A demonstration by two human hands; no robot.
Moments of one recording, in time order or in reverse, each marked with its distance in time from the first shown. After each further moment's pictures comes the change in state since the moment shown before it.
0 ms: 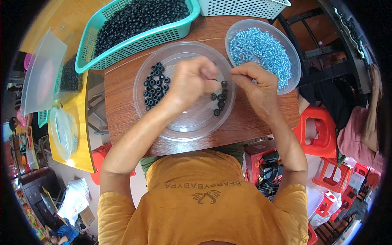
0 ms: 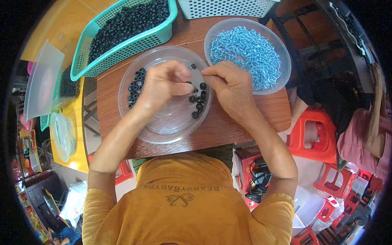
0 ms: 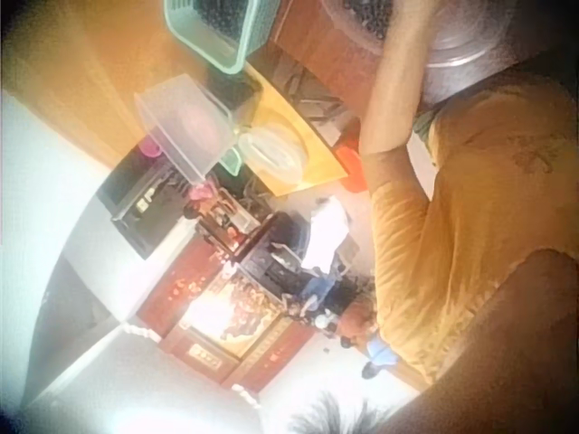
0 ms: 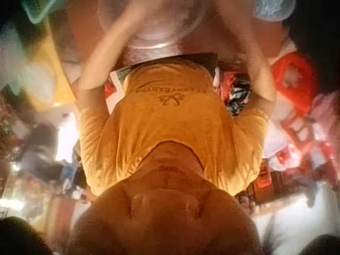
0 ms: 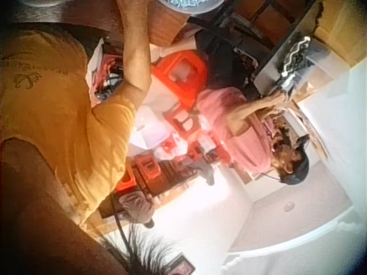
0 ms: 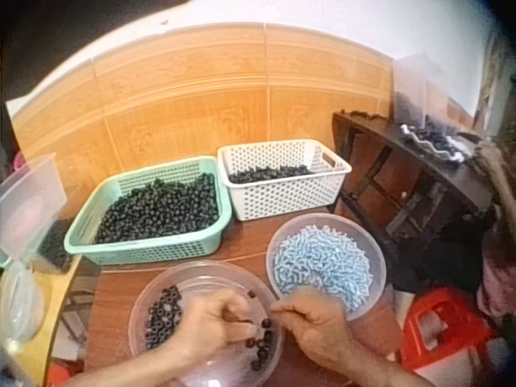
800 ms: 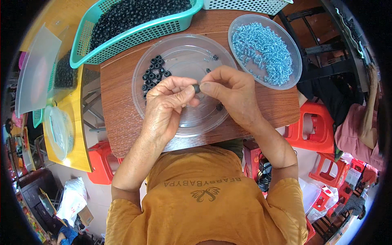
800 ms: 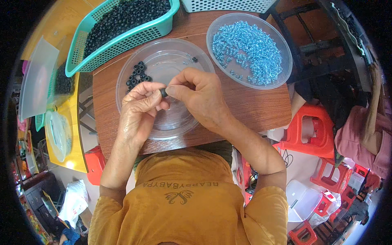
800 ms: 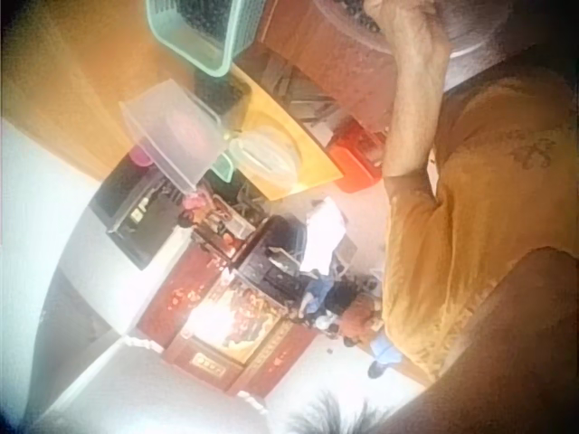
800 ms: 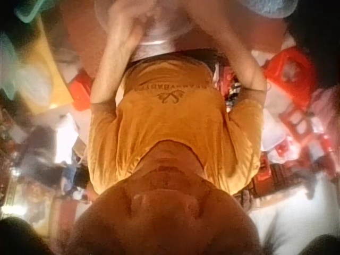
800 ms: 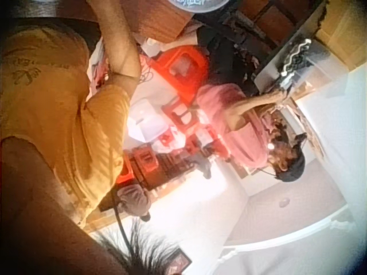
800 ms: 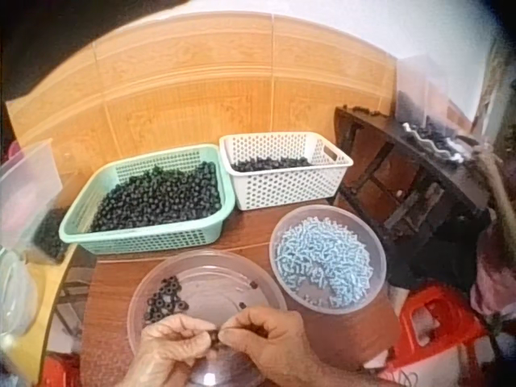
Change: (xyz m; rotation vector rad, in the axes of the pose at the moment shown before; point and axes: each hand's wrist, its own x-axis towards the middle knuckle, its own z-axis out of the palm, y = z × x) left_hand -0.069 0.010 -0.021 -0.923 0.204 -0.340; right_hand -0.009 -0.041 0.050 0.400 -0.133 0.356
